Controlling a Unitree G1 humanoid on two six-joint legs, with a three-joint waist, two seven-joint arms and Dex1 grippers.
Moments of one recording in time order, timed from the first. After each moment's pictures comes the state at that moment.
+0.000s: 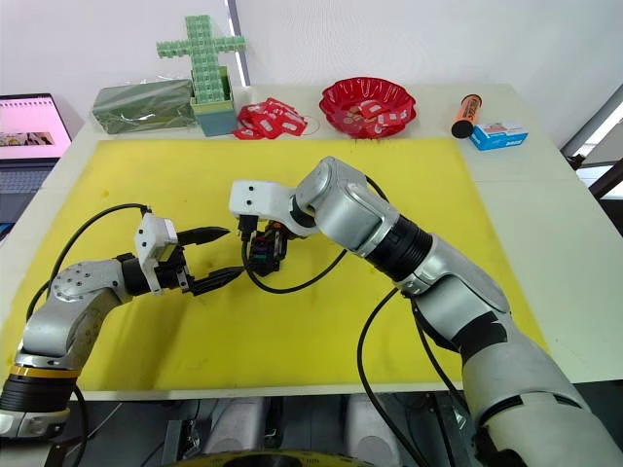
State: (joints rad) left arm -0.18 0.65 0.06 -0.12 -0.44 0.25 -1.01; right arm -1.16 -0.35 0.73 0.11 -0.03 0.93 1.08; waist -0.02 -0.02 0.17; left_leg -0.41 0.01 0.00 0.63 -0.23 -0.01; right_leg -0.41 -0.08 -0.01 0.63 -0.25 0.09
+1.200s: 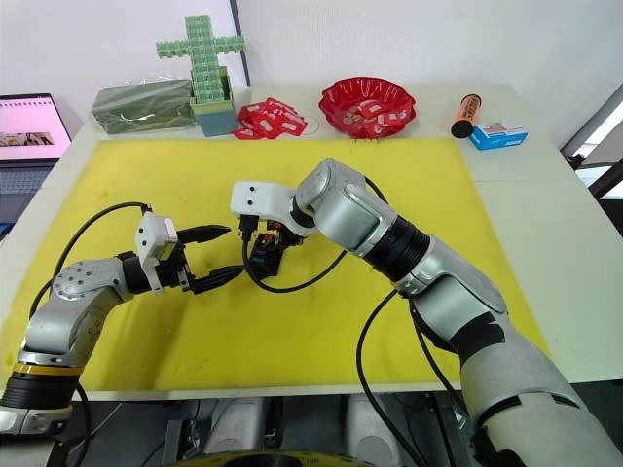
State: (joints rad) left arm -0.20 0.64 0.06 -0.10 -0.44 0.23 -1.02; right arm -1.16 -0.34 0.73 0.14 -0.04 0.91 1.08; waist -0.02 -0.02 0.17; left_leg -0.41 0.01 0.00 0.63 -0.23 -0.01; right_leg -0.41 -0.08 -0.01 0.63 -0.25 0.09
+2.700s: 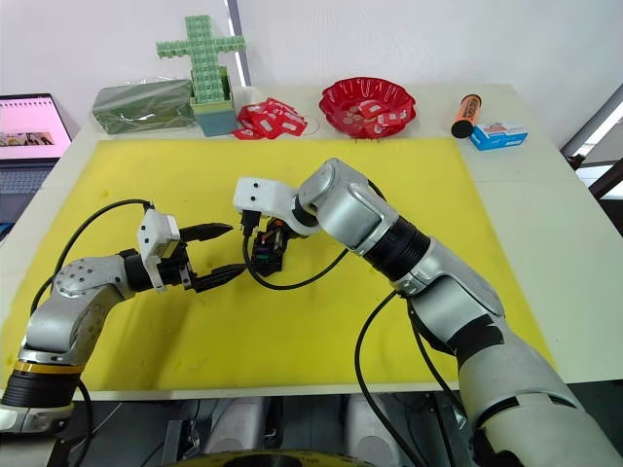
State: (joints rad) left arm -0.21 0.63 0.06 -0.13 -0.44 0.26 -1.02; right arm -1.15 -0.33 0.67 0.15 -0.01 0.92 1.07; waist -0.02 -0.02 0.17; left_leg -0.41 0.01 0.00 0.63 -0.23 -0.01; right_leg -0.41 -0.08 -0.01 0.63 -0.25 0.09
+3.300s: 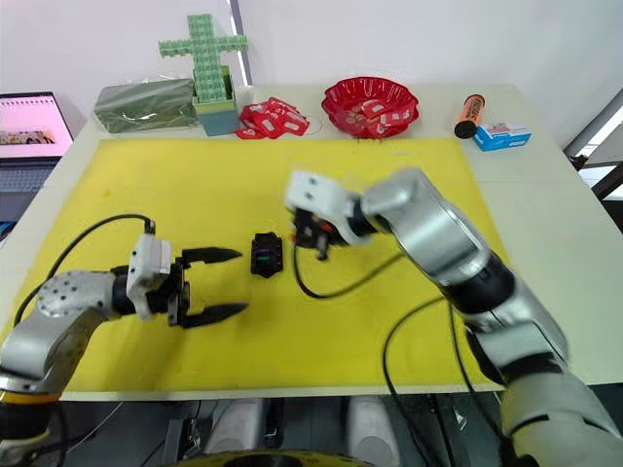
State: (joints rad) left arm -0.04 0.72 0.07 -0.38 -0.54 0.25 -1.17; right arm -0.82 -0.67 0.47 -0.34 0.13 1.06 1.06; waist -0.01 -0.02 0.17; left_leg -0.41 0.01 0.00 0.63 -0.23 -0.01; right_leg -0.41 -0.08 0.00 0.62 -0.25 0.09
